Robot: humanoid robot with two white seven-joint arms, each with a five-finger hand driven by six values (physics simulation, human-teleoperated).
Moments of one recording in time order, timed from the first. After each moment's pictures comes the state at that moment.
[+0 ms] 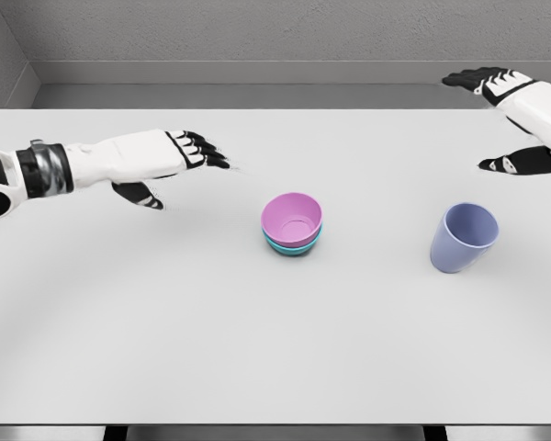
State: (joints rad) left arm -0.71 0.73 -0.65 -1.42 -0.38 -0.61 -0.49; right arm -0.39 -1.11 0.42 -1.74 0.08 -0.32 0.11
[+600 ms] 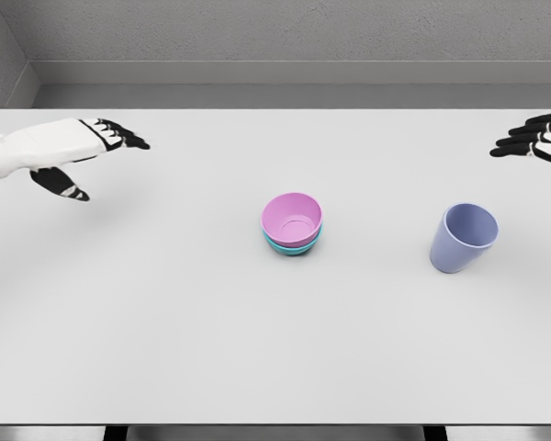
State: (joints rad) left arm -0.71 0.88 -0.64 -1.30 -0.30 -0.61 -0.49; right arm -0.13 -1.20 -0.04 -1.75 0.08 -0.61 0.61
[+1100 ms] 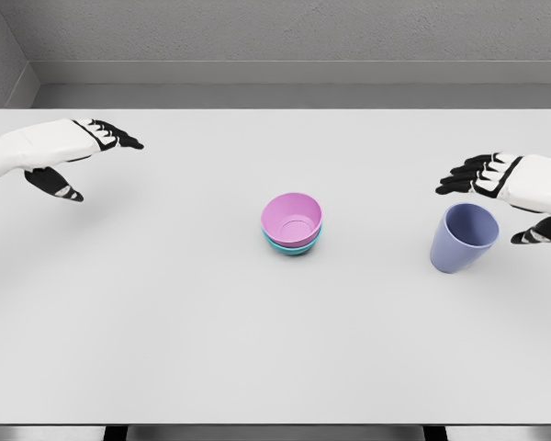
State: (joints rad) left arm -0.71 0.88 -0.63 -1.28 -0.30 -0.61 -0.49; right arm -0.21 -1.10 0.15 -1.75 0.09 -0.61 0.61
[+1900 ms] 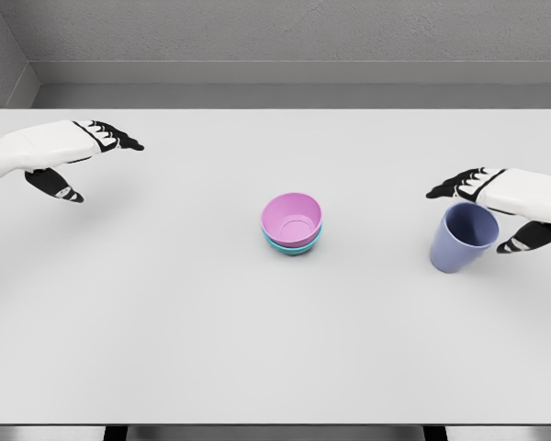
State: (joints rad) left arm -0.71 0.88 -0.63 -1.28 -0.30 -0.61 -0.49; right arm -0.27 -1.07 0.30 -1.73 0.14 -0.41 0.61
